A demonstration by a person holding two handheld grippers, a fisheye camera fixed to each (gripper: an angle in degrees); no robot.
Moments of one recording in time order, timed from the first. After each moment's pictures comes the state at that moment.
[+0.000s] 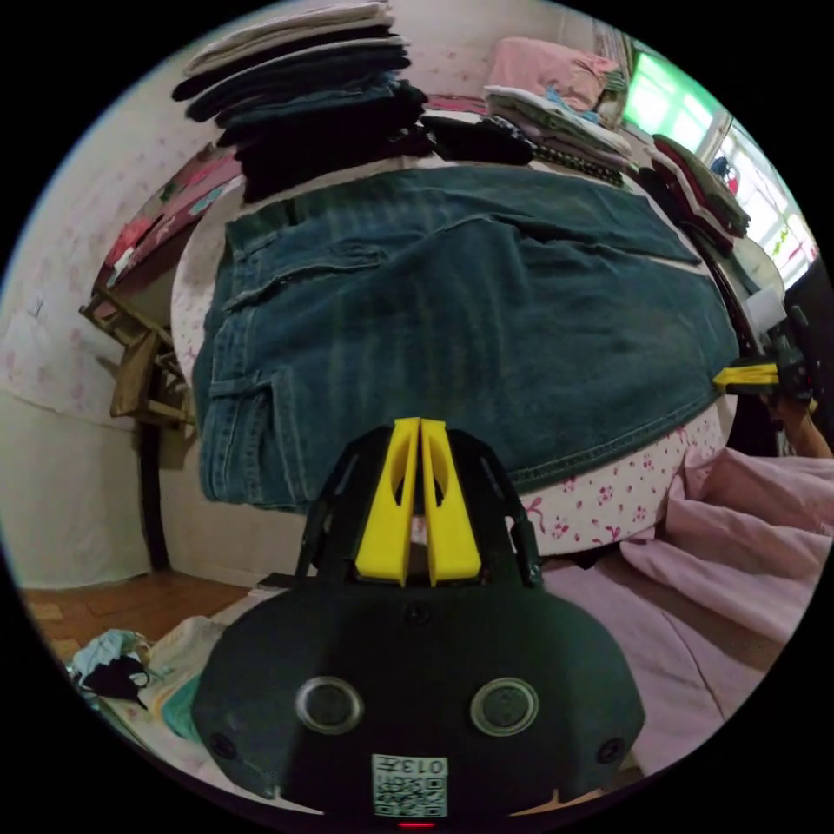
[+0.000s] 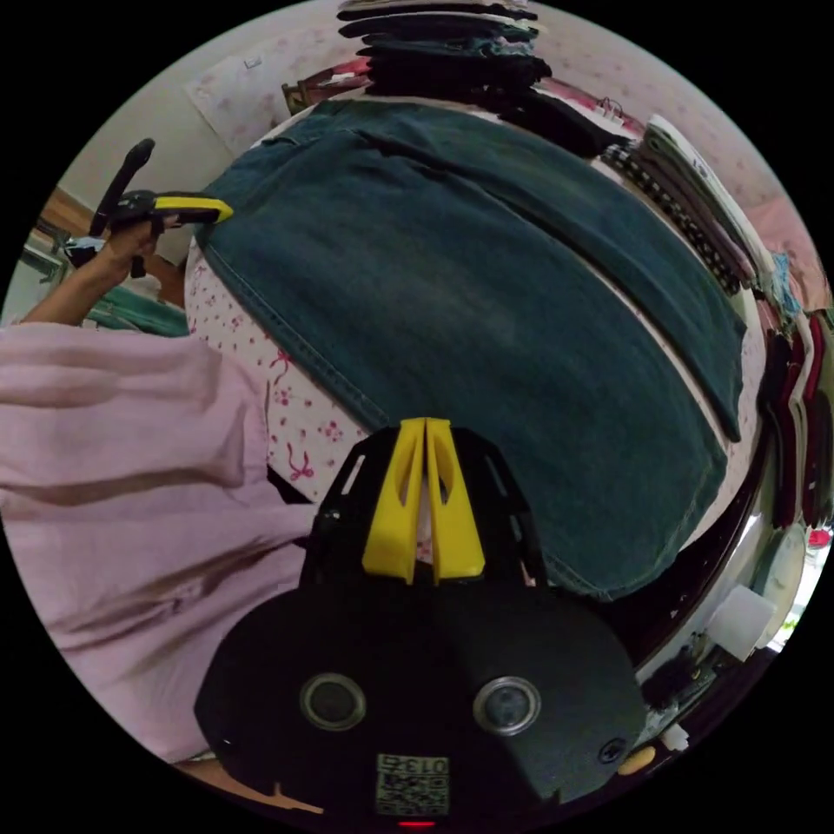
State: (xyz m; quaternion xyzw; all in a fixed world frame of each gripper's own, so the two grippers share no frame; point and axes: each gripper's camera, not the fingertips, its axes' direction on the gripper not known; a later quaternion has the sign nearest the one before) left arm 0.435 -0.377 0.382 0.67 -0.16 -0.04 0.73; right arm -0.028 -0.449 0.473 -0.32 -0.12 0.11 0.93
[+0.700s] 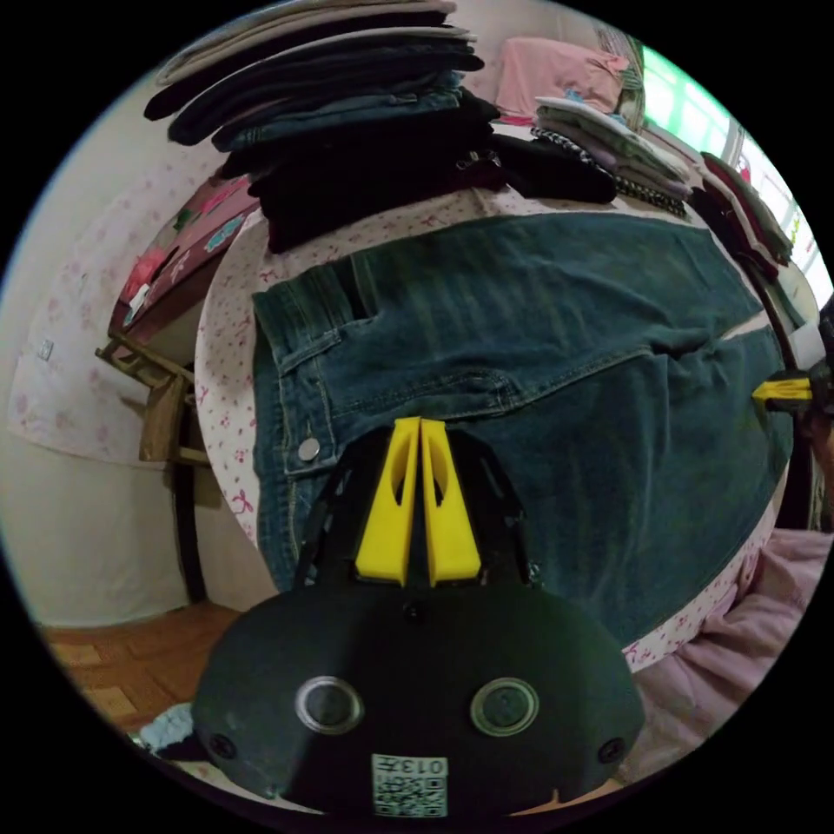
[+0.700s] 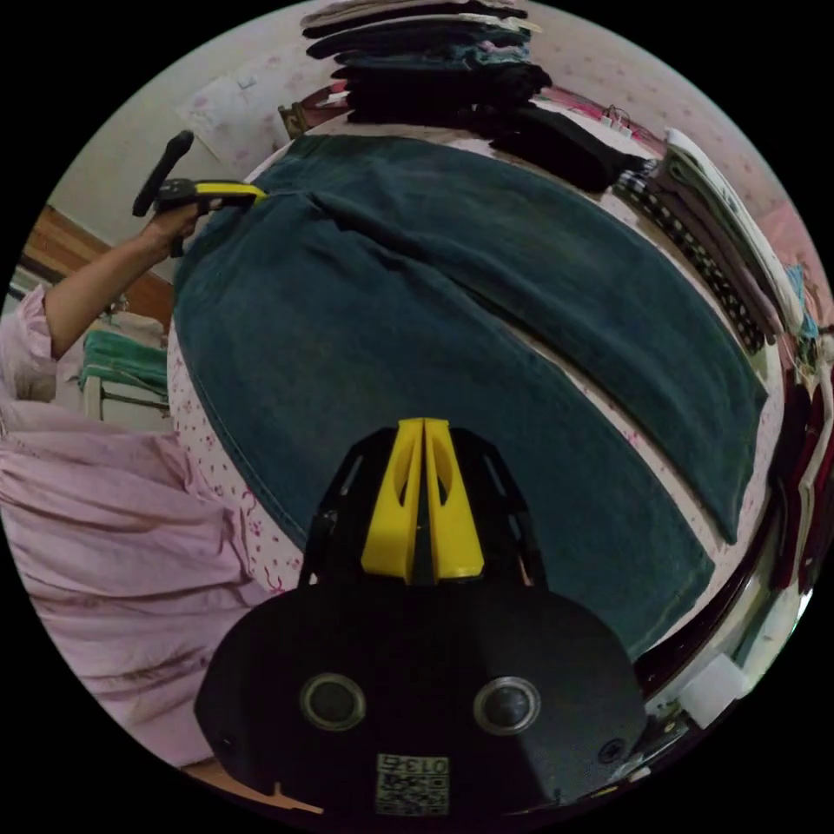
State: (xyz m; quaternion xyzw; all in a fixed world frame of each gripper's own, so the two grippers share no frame) left arm 0.370 -0.393 0.234 0.68 -0.21 -0.07 0.70; right arm 0.050 -0.506 0.602 -0.28 -0.13 0.14 0.94
